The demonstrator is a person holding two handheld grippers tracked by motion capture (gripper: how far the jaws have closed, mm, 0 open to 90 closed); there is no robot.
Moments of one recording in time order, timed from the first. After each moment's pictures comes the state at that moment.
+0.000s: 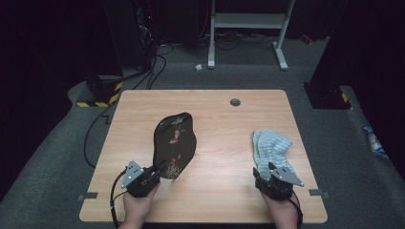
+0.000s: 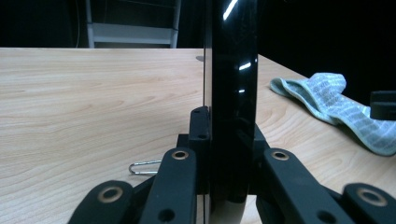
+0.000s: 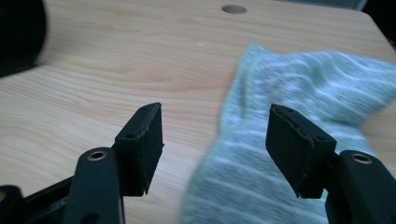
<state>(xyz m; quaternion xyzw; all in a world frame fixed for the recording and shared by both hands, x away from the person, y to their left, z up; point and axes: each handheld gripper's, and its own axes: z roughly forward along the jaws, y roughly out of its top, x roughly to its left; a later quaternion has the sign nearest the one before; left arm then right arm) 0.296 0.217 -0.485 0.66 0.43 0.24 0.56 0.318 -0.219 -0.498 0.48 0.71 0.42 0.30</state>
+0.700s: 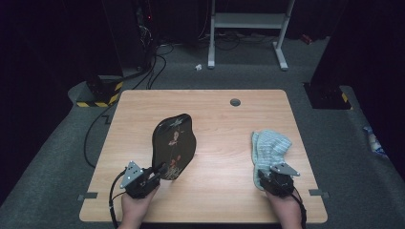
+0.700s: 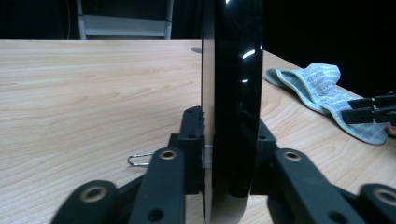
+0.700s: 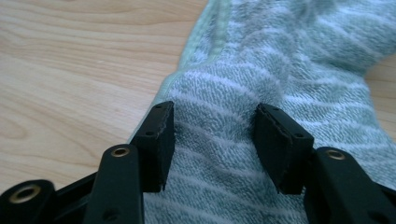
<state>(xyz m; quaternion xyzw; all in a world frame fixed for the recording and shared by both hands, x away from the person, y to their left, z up) 0.296 0.221 -0.487 0.68 0.43 0.22 0.56 0.341 -0.232 -0.522 0.52 0.75 0.33 0.26</state>
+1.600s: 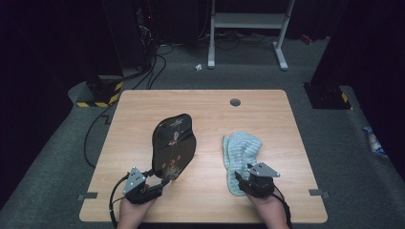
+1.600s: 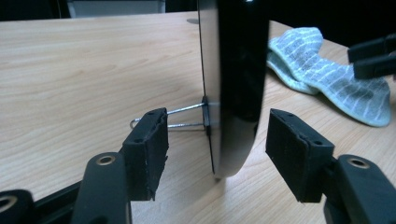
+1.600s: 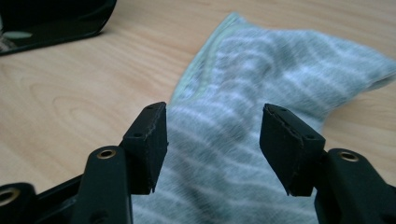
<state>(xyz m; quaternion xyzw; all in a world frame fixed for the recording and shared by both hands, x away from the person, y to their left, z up) 0.289 0.227 -0.511 0.72 0.41 0.22 0.52 0.329 -0.171 -0.497 0.42 0.79 0.39 0.24</state>
